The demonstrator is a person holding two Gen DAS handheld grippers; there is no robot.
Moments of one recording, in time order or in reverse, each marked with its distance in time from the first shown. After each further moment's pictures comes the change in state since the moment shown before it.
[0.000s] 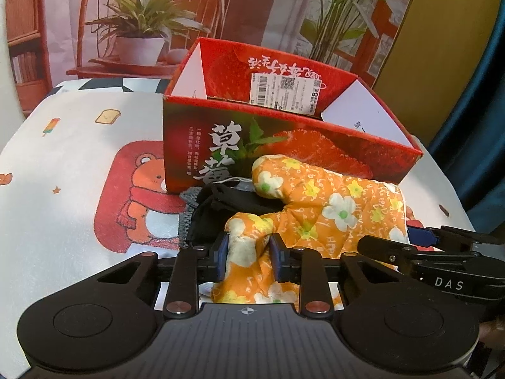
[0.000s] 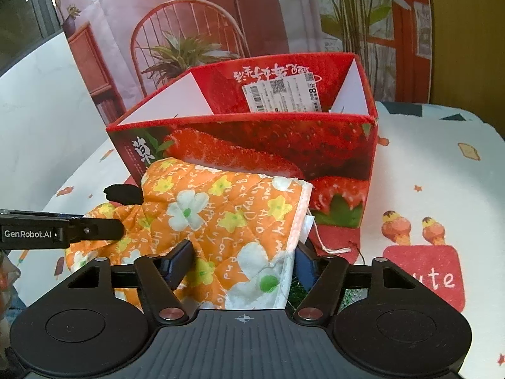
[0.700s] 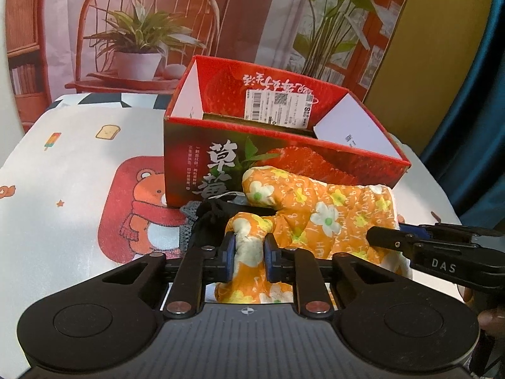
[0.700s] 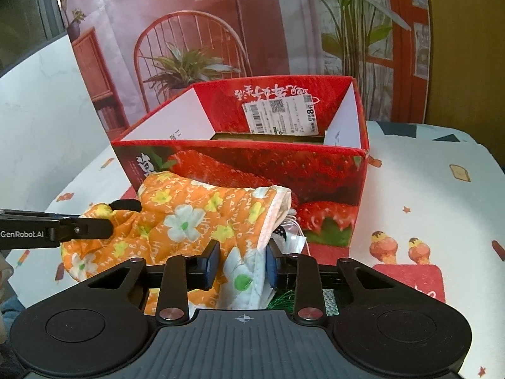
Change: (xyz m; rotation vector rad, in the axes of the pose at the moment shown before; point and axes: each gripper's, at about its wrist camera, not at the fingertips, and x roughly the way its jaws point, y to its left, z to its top) left arm -0.015 -0.003 0.000 0.016 -0.058 -0.019; right arm -0.013 0.001 0.009 -0.032 -0.031 -0.028
